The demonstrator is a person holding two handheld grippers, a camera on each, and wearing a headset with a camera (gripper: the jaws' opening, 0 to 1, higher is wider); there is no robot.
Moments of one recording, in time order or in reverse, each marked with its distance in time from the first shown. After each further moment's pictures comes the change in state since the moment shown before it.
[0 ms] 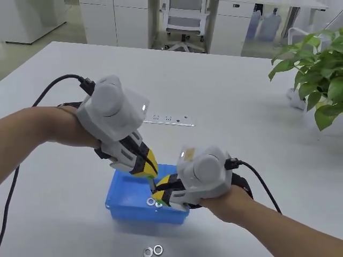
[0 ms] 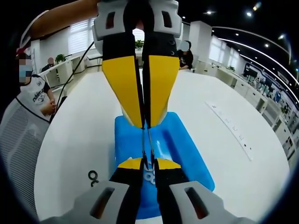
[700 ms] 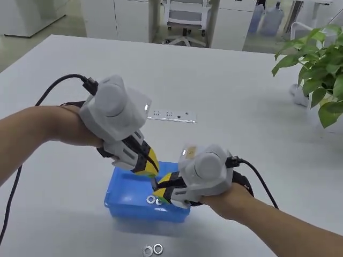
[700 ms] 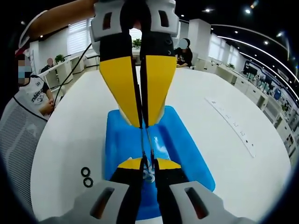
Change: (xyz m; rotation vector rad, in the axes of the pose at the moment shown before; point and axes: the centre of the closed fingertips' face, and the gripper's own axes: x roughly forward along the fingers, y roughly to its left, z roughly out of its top) left arm 0.011 0.011 -0.010 -0.007 0.006 -0.001; right arm 0.010 -0.010 -0.012 0.015 0.013 0.004
